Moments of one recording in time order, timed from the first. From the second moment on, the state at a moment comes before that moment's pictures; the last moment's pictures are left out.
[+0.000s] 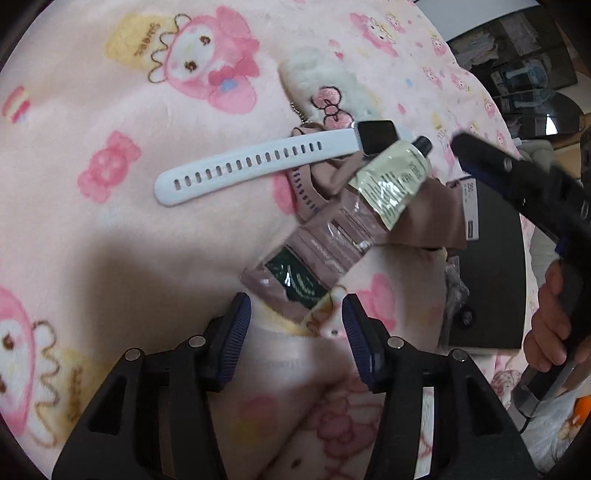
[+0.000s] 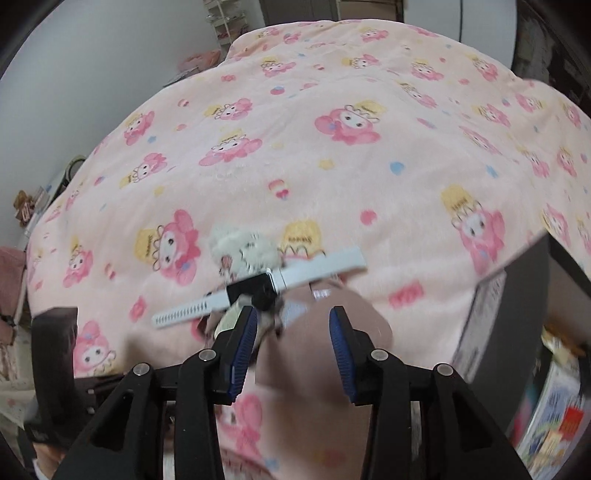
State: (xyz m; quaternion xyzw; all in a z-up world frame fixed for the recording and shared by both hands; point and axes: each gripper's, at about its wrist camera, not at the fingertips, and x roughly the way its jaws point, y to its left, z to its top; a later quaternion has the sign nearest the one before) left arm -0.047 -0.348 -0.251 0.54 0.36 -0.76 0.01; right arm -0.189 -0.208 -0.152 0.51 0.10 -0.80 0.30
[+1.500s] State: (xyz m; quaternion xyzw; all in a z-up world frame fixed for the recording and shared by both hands) left arm -0.037 -0.374 -0.233 0.45 0.44 -0.78 0.03; right arm -0.112 -0.176 -0.167 0.56 0.13 -0.74 0.35
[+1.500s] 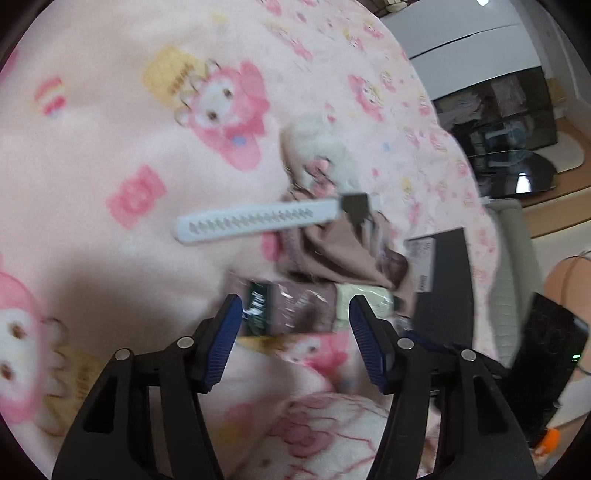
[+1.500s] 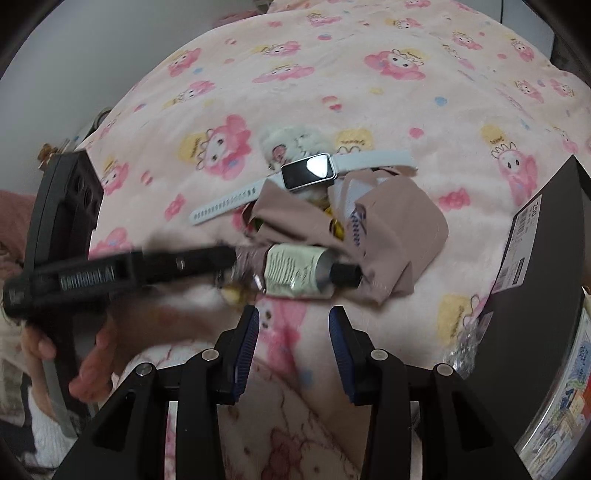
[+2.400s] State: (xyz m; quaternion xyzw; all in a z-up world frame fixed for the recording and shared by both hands) left arm -0.060 -0.367 -0.260 0.50 0.43 -0.75 0.03; right arm -0.124 -0.180 -0.190 0.59 0.09 -0.73 0.34
